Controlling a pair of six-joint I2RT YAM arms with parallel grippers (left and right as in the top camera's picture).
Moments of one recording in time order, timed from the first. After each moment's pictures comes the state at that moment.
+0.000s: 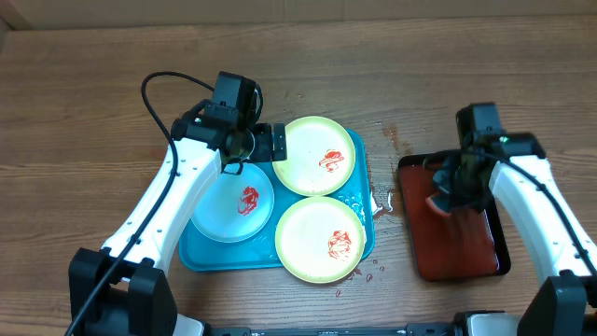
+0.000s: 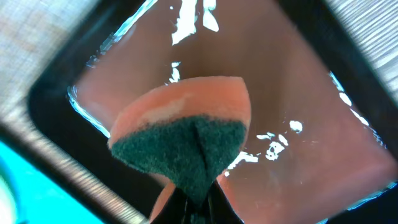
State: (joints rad) left arm -0.28 1.64 1.29 -0.81 0.09 -0.36; right arm 0.05 1.51 1.05 -1.02 0.03 0.72
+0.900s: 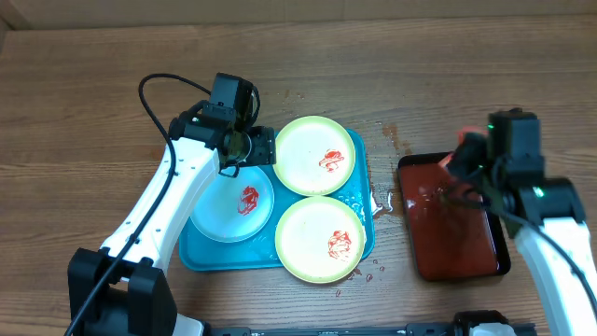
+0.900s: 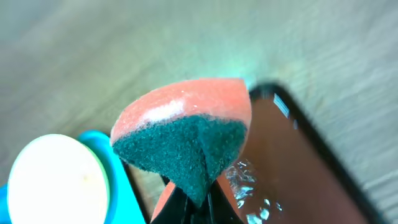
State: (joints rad) left arm -0.27 1.64 1.29 -0.86 0.08 -0.34; right arm 0.05 1.13 1.02 -0.78 0.09 0.53
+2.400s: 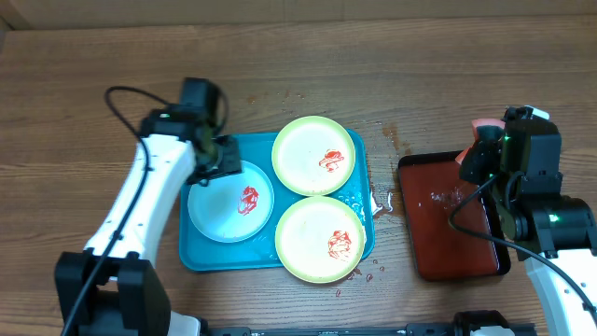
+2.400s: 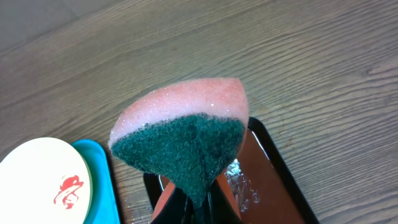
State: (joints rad) left arm -0.09 1.64 1.29 -1.05 0.03 -0.34; right arm 0.05 1.05 1.02 -0.78 0.14 0.38
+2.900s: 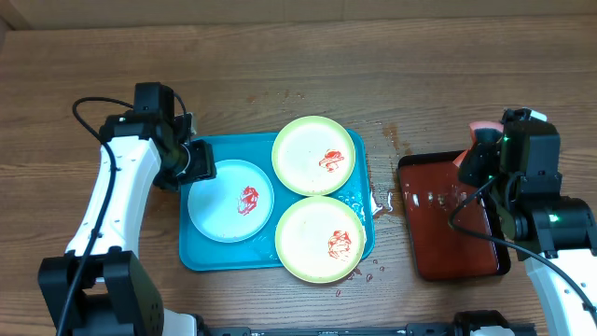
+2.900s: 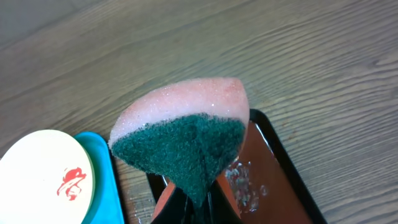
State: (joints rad) left arm 0.07 1.64 1.26 -1.05 0.14 -0.13; right arm 0.05 1.05 1.02 -0.80 0.12 0.39
